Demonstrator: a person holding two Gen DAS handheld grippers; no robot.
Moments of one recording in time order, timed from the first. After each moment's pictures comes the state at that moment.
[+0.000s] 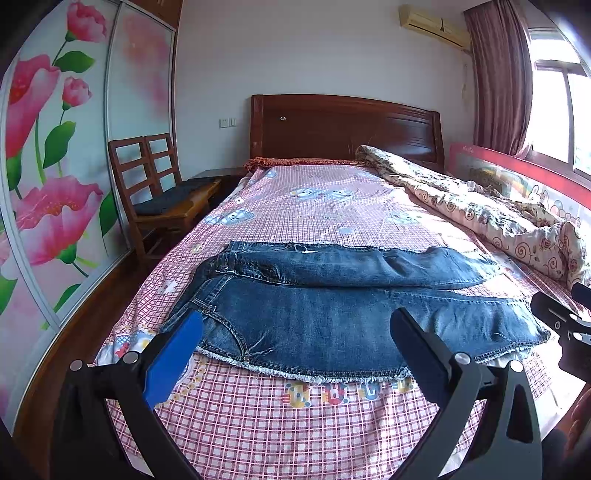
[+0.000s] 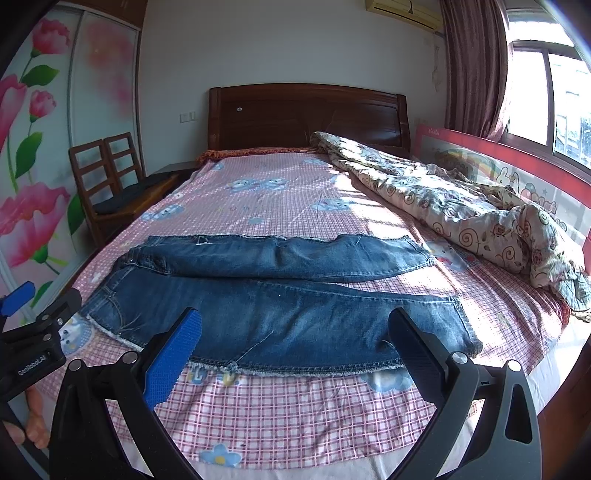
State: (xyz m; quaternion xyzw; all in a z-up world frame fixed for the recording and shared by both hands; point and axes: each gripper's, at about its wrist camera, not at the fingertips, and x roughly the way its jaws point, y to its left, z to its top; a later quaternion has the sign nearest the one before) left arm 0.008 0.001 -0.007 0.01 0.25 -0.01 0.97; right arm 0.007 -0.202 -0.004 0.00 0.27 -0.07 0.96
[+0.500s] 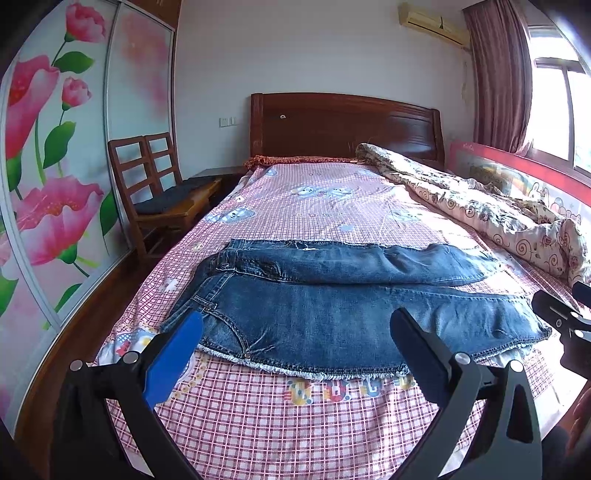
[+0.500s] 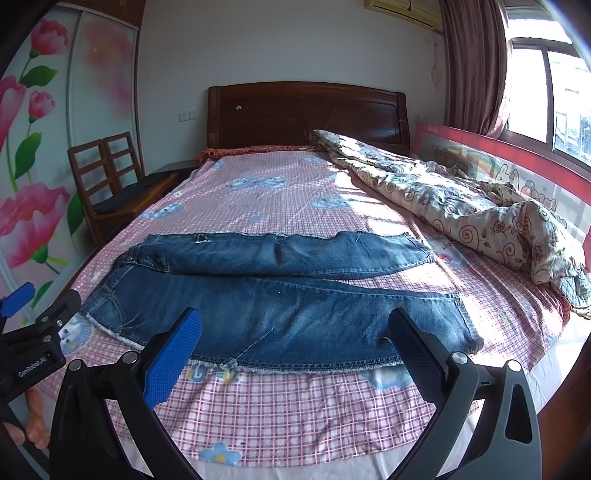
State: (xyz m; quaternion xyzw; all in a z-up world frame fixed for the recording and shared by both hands) left arm 0.006 0.000 -0.010 0.01 0.25 -0.01 0.97; right arm 0.006 -0.201 -0.007 0.01 0.27 -0.07 0.96
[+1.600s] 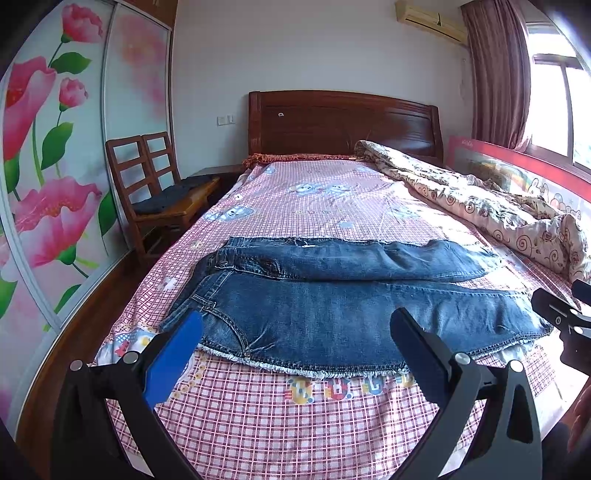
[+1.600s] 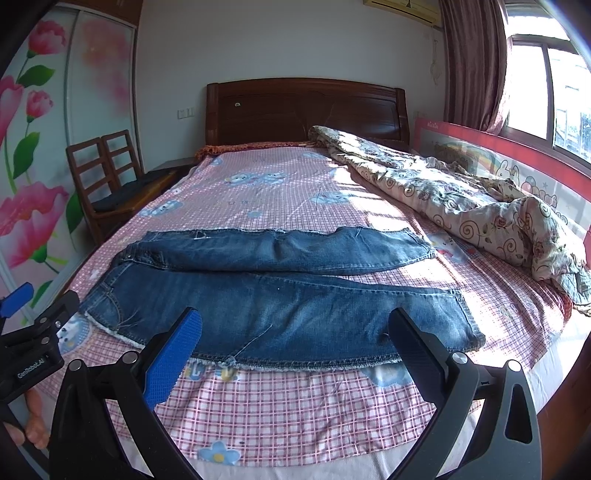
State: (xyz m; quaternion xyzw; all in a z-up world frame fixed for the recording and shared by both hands) left arm 0.010 -0.004 -0.014 0.02 0.26 -0.01 0.97; right arm 0.009 -0.205 -0.012 0.01 0.28 -0.07 0.96
